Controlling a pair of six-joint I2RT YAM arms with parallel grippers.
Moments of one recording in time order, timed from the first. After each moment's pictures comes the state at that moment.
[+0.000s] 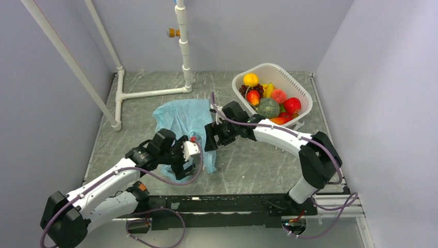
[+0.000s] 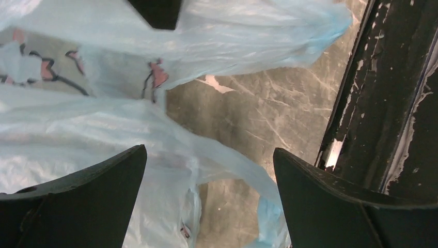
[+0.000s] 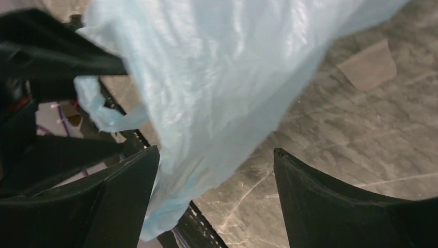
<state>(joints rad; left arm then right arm) -0.62 0.91 0.58 -0.48 0.45 0.46 0.74 1.59 1.12 -0.37 -0.46 0.33</state>
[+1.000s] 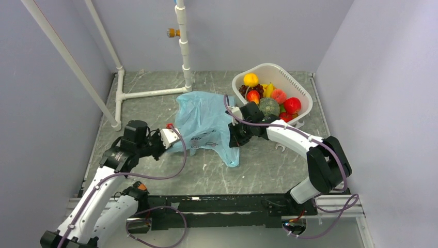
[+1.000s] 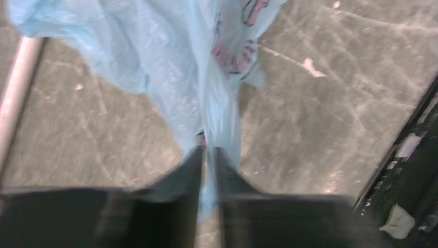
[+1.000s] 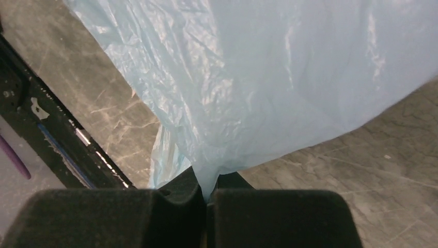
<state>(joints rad) -0.31 0.73 0.74 -0.68 0.42 0.63 0.57 1.52 0.98 -0.45 -0.41 0.08</state>
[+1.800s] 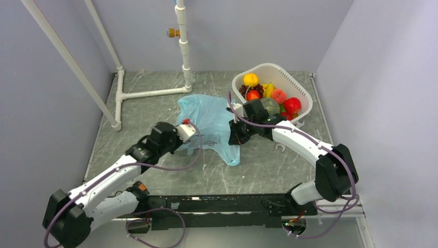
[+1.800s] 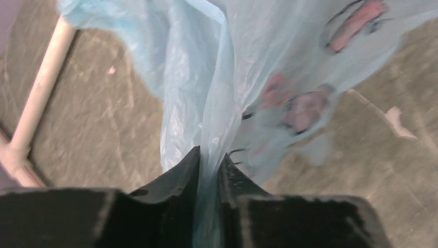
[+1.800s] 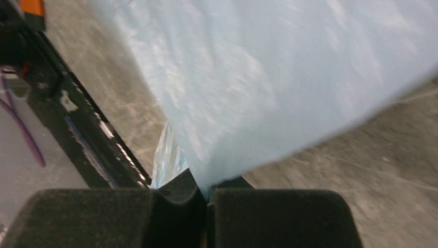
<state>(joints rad) -0.68 1.00 0.61 -0.24 -0.15 0.40 0.58 1.44 1.01 -0.46 -0.48 0.11</state>
